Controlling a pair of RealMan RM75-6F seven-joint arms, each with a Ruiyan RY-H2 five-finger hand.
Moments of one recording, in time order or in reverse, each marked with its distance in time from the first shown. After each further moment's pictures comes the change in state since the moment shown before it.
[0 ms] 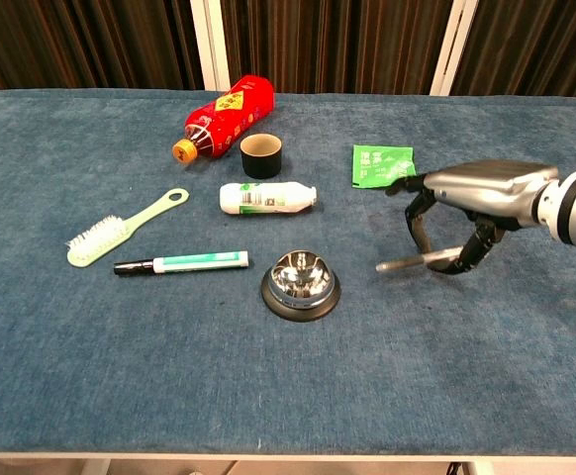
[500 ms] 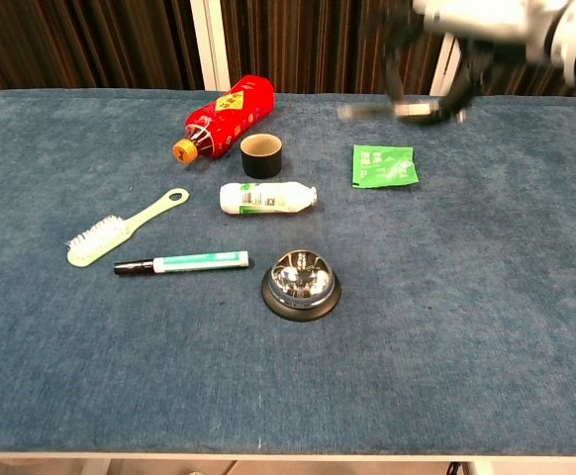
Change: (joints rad) left arm -0.003 0.000 0.001 0.004 0.006 -0.004 -0.014; right arm 0.059 0.187 0.193 -0.246 0.018 0.123 -0.028
